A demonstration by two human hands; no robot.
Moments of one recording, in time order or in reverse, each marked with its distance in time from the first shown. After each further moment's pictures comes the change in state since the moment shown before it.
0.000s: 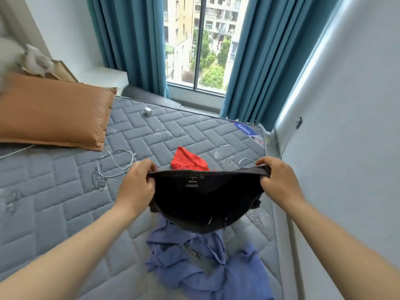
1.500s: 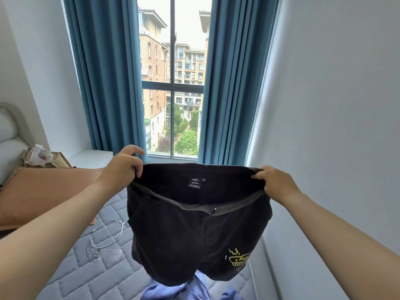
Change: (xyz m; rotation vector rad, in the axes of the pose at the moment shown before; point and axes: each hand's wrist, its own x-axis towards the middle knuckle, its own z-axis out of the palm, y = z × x) left_hand 0.033 0.179 -0.247 0.104 0.053 0.642; right_hand -0.079 -0.075 -0.277 -0.435 0.075 -0.138
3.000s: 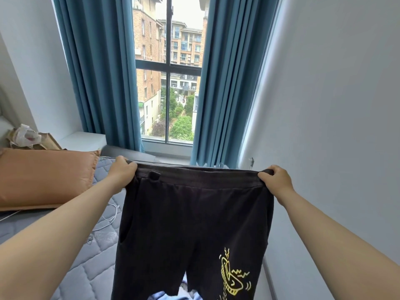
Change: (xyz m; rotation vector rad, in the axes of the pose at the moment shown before) left_hand -0.014 -0.014 0.060 -0.324 -0.059 -0.909; right_hand -0.010 -0.003 0.043 0.776 0.164 0.547
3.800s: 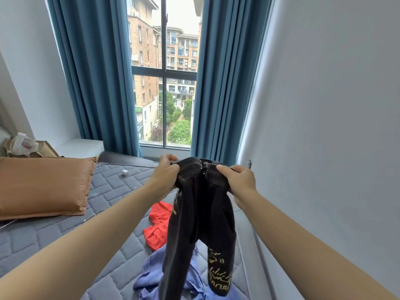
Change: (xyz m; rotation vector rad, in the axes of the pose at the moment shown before) left_hand -0.081 0.085 0.066 -0.616 -0.397 0.044; right_hand -0.059 -0.071 0.045 0.536 -0.094 0.159
